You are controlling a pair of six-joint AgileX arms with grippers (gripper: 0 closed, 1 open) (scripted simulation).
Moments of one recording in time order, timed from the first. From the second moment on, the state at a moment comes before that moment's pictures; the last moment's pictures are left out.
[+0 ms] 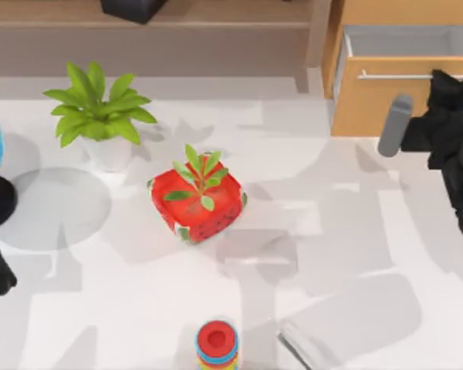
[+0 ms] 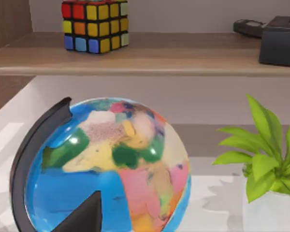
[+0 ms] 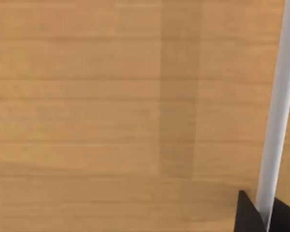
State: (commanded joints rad) left arm 0.00 0.00 0.00 0.00 0.00 0.00; right arm 0.21 2.15 0.74 1.40 0.24 -1.55
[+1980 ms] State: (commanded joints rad) left arm 0.00 0.00 0.00 0.00 0.00 0.00; right arm 0.32 2.00 0.27 1.71 0.36 -1.55
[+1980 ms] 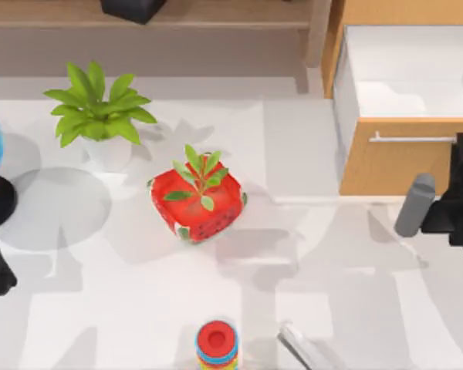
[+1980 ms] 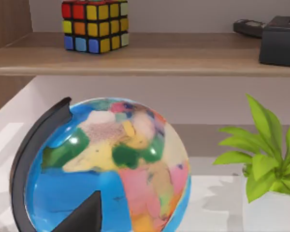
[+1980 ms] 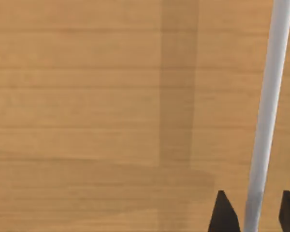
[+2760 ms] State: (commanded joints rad) left arm 0.00 0.00 0.00 0.00 0.00 0.00; right arm 0.32 2.00 0.27 1.71 0.36 -1.55
